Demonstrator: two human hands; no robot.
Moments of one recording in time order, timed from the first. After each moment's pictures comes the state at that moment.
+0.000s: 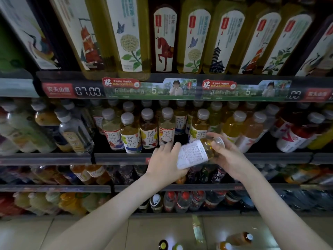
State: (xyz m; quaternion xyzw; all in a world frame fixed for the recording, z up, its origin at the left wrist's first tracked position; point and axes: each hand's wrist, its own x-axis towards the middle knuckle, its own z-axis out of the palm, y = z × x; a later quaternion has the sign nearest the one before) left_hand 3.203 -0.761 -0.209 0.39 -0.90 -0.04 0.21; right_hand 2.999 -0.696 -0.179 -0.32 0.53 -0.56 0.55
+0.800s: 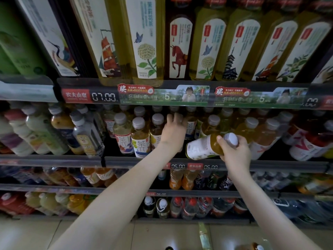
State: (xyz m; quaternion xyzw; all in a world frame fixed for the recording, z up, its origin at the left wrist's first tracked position) left_hand 3.174 -0.847 -0.177 0.46 -0.88 0.11 0.09; right_hand 3.025 -0.726 -0.191 -0.29 0.73 -0.59 0.19
